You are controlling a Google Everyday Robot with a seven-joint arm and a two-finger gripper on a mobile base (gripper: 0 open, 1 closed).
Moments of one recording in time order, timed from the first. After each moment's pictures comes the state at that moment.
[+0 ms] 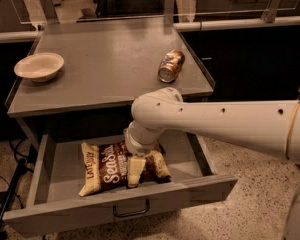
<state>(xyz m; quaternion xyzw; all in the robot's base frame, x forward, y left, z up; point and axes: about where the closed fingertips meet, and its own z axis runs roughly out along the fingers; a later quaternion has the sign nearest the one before) 0.542 0.056 0.635 -0.74 0.64 0.08 0.17</state>
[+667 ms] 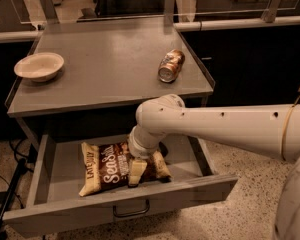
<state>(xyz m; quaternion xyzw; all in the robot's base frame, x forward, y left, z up) 0.547 0.050 0.610 -0.74 0.65 0.09 0.18</state>
